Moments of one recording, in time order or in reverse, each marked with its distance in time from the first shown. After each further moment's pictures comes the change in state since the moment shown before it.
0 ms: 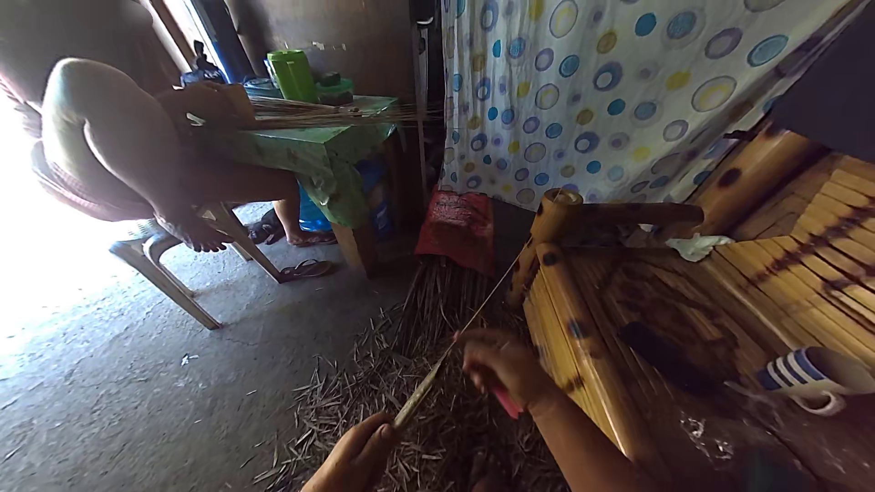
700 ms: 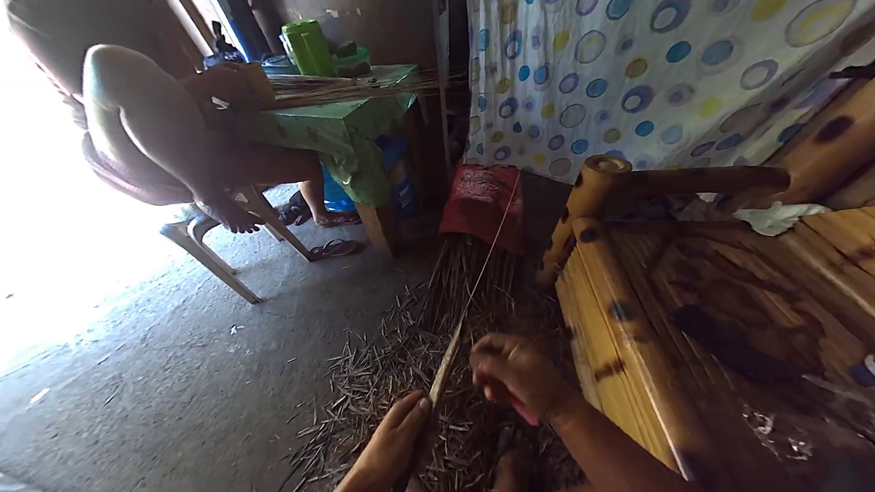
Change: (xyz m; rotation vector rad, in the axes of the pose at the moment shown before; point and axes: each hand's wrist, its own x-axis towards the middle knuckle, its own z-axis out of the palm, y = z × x) left_hand 0.000 0.009 0.036 -0.426 0.099 -0.101; right_hand -0.018 0.015 0.037 -0.091 -0.117 0.116
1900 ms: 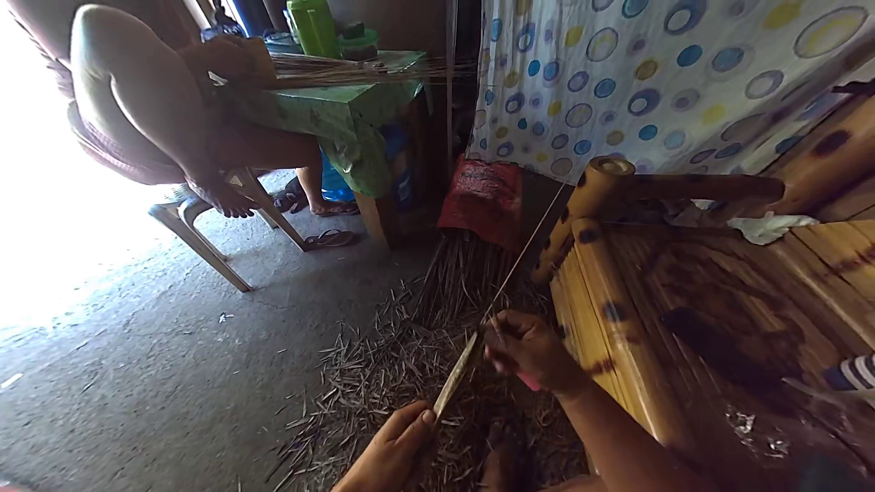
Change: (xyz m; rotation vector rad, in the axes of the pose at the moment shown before) left_hand -0.013 0.003 0.007 -0.073 -0.181 0.019; right_hand 0.009 -0.004 -0.024 -0.060 -0.022 -0.248
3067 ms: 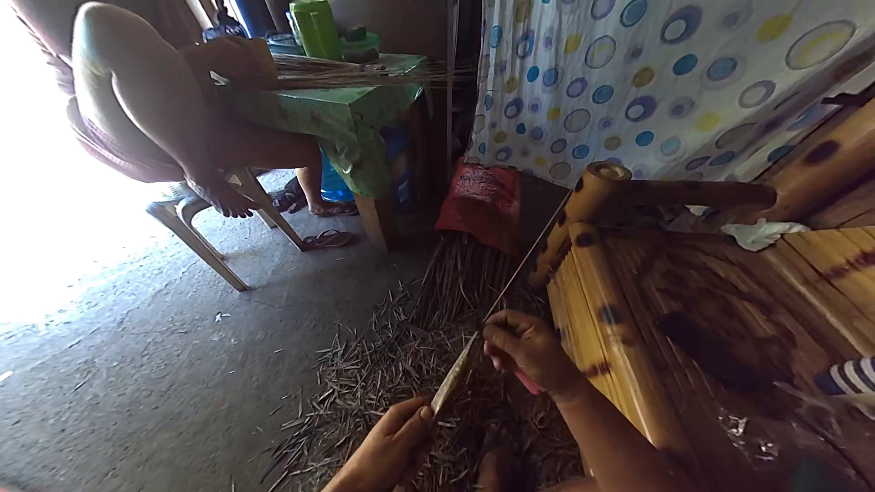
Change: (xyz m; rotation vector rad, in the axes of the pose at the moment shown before) left_hand 0.005 0.003 -0.002 0.096 0.040 -0.022; right_hand 0.000 -0.003 -0.001 -0.036 0.062 0.050
